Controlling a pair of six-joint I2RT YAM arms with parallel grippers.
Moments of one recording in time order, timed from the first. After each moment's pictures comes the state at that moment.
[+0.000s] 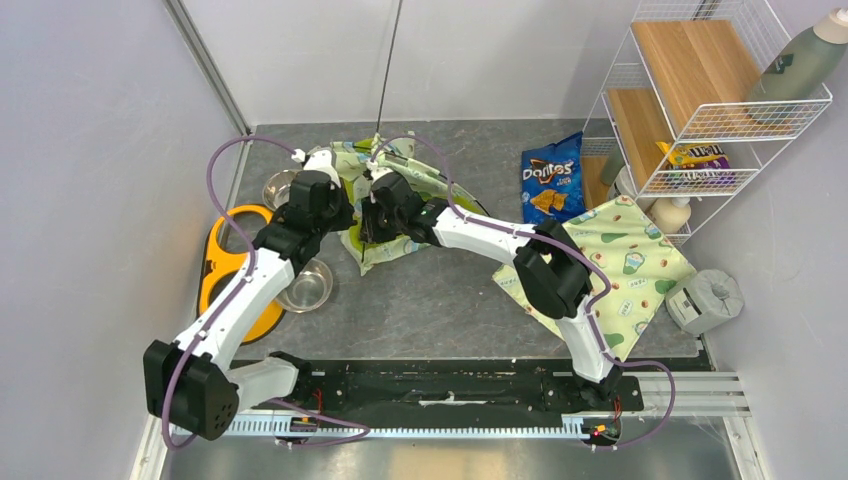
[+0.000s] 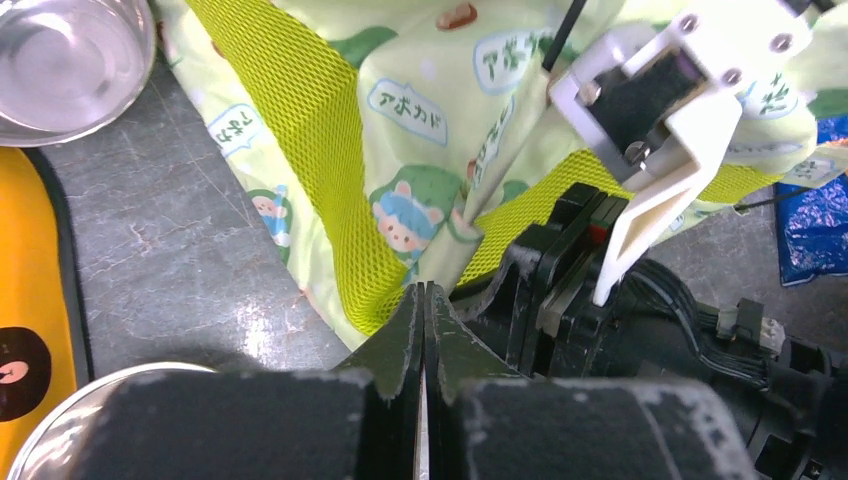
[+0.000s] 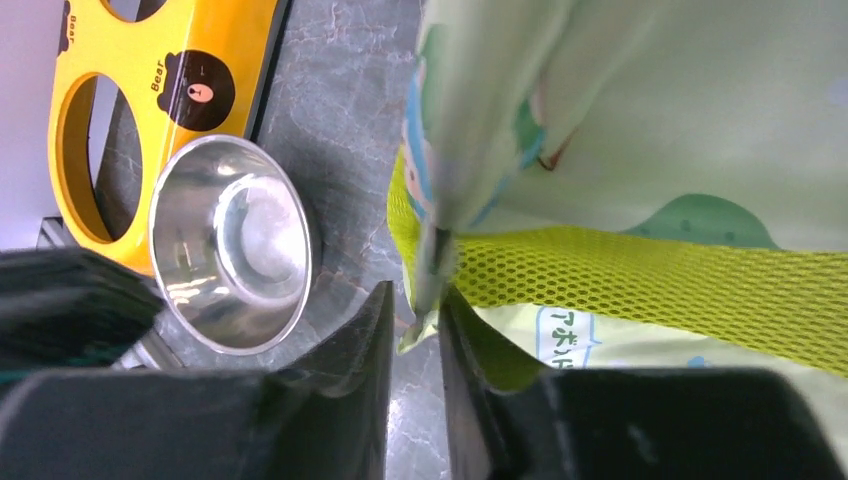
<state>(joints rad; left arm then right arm) -0.35 1.17 0.95 -0.34 -0.14 -0.36 0.90 2.15 1.72 -0.21 -0.08 0.55</state>
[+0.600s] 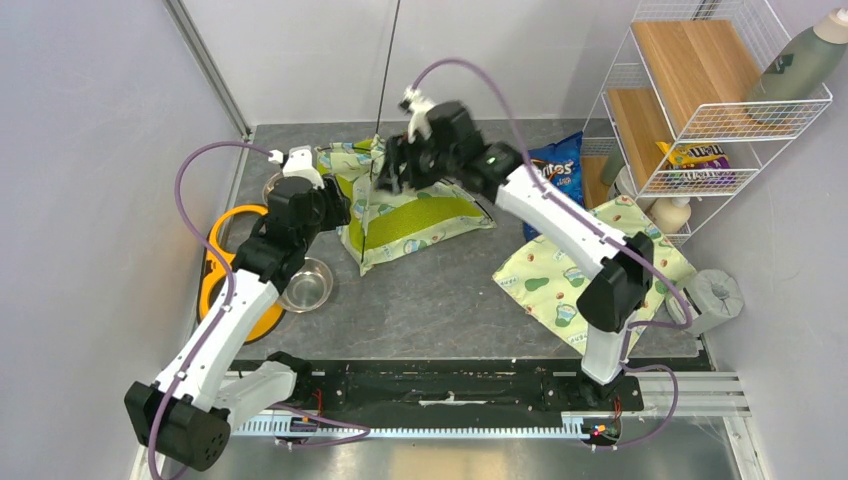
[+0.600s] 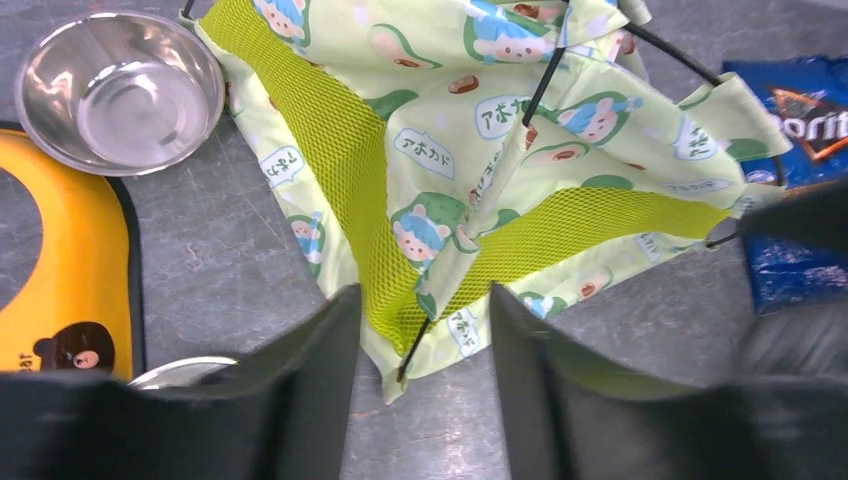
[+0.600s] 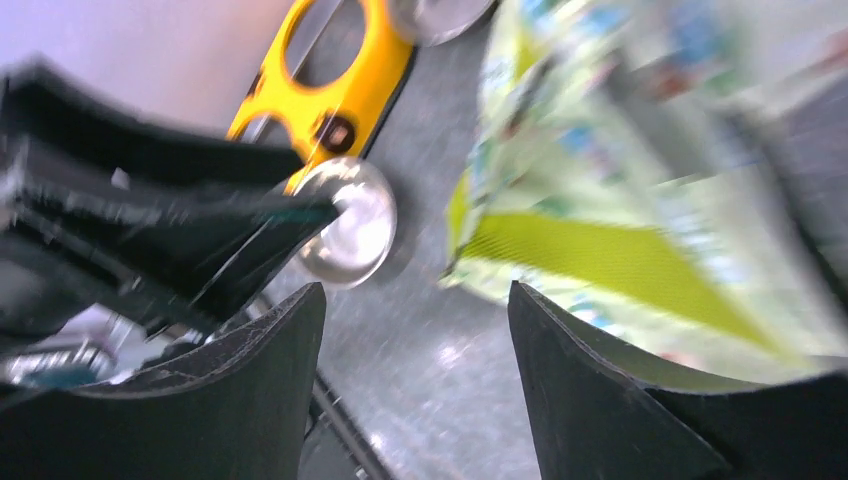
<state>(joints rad) -0.35 1.02 0.96 -0.38 -0.21 -0.35 0.79 1.85 1.85 -0.52 -0.25 0.43</state>
